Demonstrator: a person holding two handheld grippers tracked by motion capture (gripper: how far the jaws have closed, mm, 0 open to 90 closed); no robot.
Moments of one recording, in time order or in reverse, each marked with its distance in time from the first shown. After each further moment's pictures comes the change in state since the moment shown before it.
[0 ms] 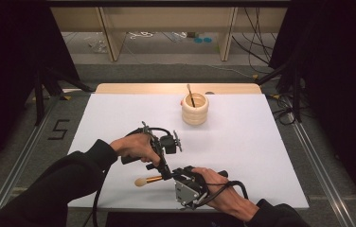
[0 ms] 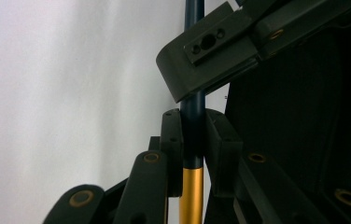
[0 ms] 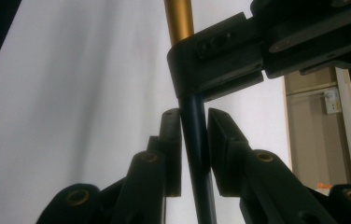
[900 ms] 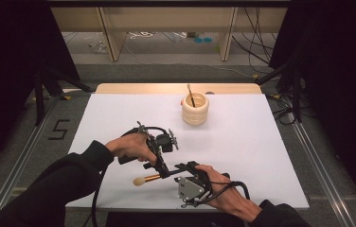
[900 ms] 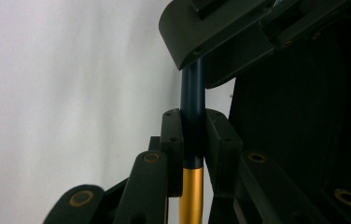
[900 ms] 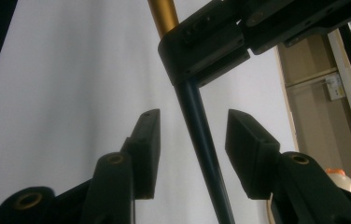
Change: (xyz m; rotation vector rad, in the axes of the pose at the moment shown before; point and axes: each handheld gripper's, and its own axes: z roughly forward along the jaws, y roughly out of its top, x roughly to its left) left arm 0.000 -0.010 -0.003 -0.071 0.006 -0.039; right arm -0.001 -0.005 -0.004 -0.017 -0.021 0.136
